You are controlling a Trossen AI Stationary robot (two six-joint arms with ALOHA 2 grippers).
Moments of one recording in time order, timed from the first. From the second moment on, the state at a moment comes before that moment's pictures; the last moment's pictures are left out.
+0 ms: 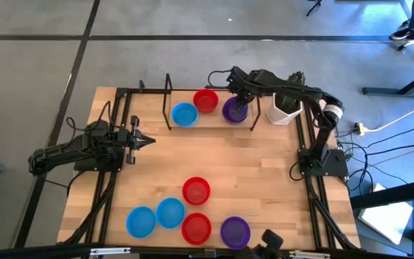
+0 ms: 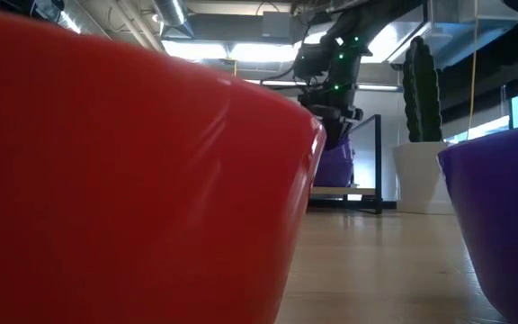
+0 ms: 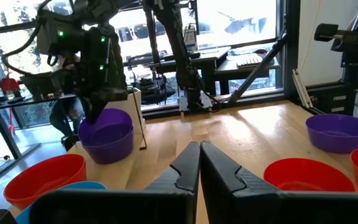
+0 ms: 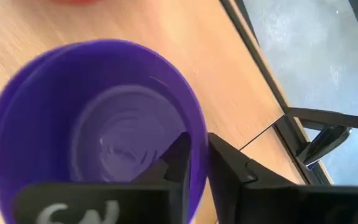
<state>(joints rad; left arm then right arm) 0.28 0.01 0.14 -0.10 0.26 0.14 -0.59 1.77 1.53 -0.96 0.21 -0.05</state>
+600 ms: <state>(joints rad) 0.28 0.01 0.14 -0.10 0.26 0.14 -0.56 1.70 1.58 -0.91 0.30 -0.05</state>
